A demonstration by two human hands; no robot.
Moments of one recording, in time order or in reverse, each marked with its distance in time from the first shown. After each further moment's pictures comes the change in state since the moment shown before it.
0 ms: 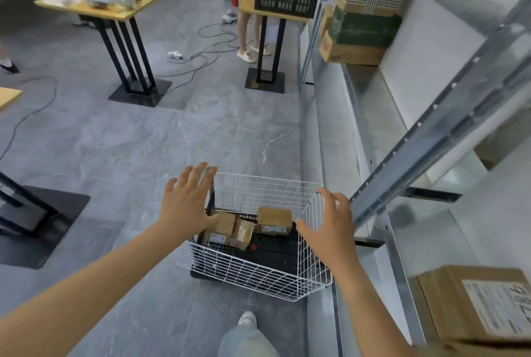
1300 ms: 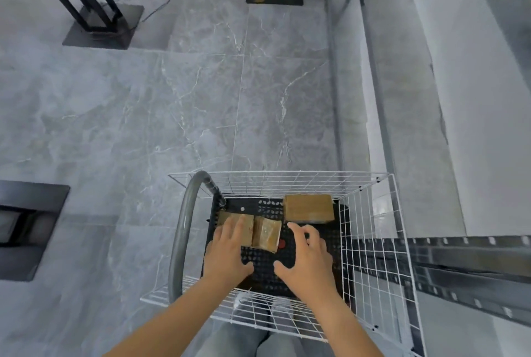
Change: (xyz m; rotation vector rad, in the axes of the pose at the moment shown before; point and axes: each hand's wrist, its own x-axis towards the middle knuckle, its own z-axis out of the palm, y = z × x) left_hand 0.181 -0.023 0.317 -0.257 -0.568 -0.137; right_hand 0.194 0.060 0.298 -0.086 -0.554 0.171
